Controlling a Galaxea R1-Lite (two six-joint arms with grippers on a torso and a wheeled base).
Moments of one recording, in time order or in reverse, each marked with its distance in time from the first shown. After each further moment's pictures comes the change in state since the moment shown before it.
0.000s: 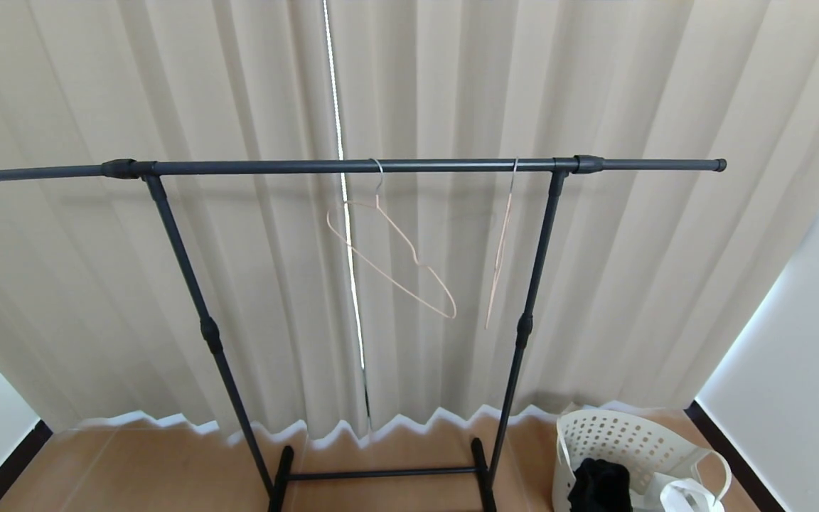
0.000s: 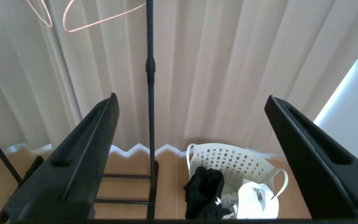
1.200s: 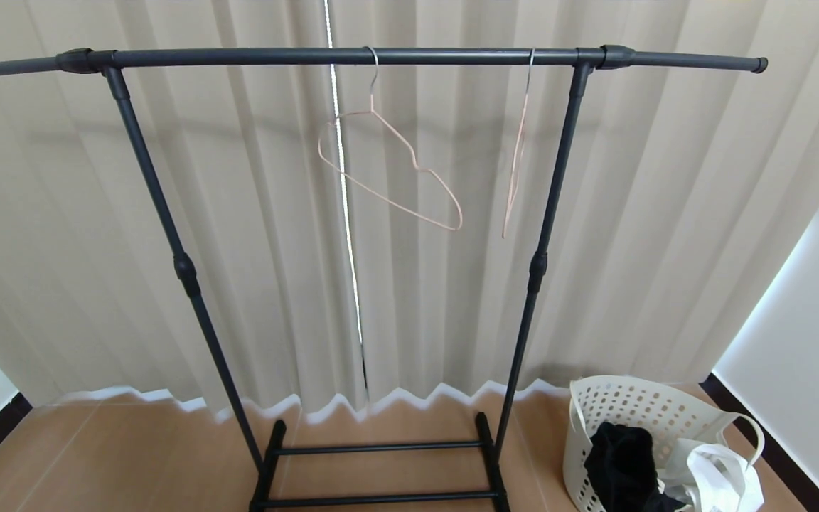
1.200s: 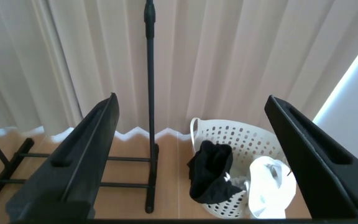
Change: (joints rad) left arm 0.000 0.000 0.000 0.000 0.000 0.000; right arm 0.000 0.000 0.000 0.000 0.000 0.000
